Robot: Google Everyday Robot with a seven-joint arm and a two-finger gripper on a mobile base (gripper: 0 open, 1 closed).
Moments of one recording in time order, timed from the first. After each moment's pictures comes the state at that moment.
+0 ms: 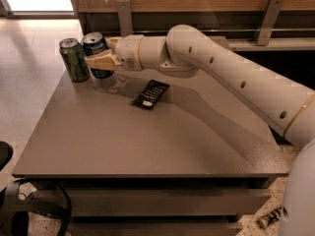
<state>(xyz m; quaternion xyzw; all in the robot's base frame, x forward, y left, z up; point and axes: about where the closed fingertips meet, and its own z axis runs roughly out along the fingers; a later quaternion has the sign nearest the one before) 0.680 0.161 0.908 -0.49 0.58 0.34 0.55</state>
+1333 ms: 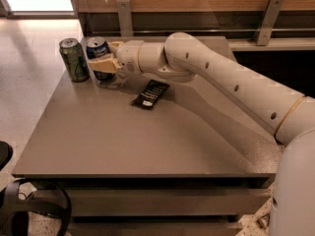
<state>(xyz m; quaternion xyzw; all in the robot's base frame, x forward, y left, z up) 0.700 0.165 0.887 -0.48 0.59 0.34 0.56</state>
